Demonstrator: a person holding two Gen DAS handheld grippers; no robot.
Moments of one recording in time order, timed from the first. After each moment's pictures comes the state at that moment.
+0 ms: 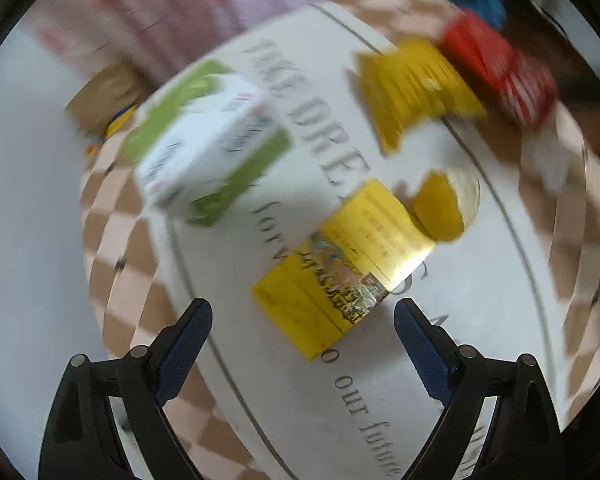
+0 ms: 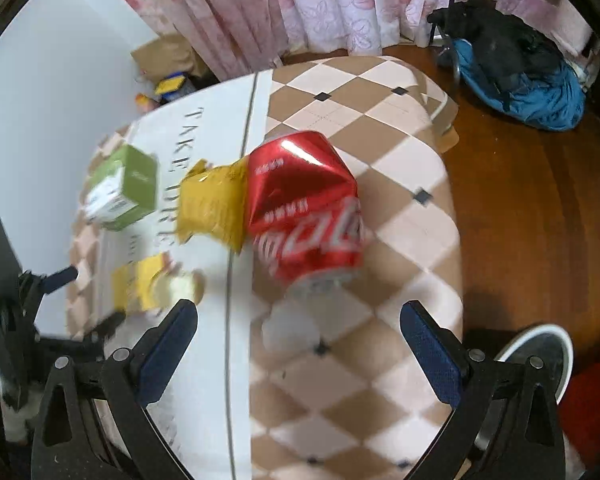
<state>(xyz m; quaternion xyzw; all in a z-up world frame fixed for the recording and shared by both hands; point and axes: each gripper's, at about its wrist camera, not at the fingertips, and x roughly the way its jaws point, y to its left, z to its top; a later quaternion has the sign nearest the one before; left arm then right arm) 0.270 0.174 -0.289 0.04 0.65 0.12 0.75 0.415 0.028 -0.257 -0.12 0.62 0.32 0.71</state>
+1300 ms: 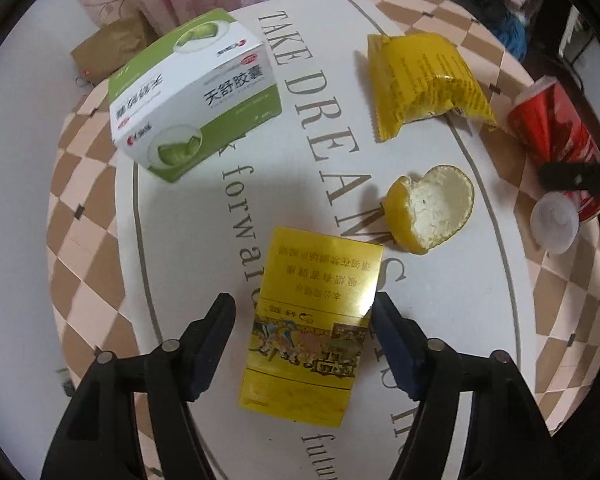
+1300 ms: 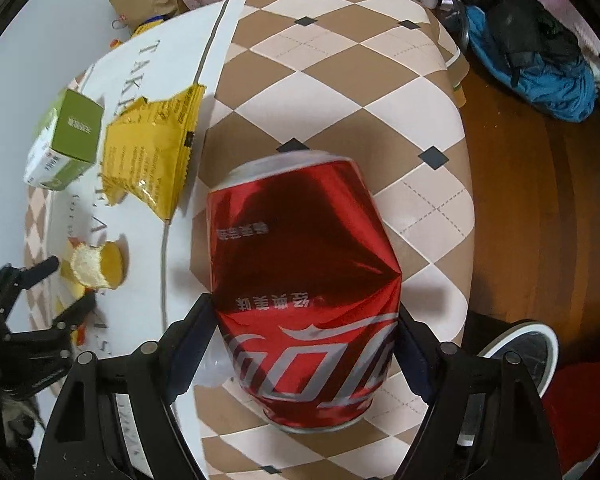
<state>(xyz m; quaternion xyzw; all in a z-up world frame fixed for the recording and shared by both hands) 0.276 0.154 -0.306 -0.10 0.64 0.15 0.75 0.430 0.030 -0.314 -0.20 0.66 0.30 0.66</state>
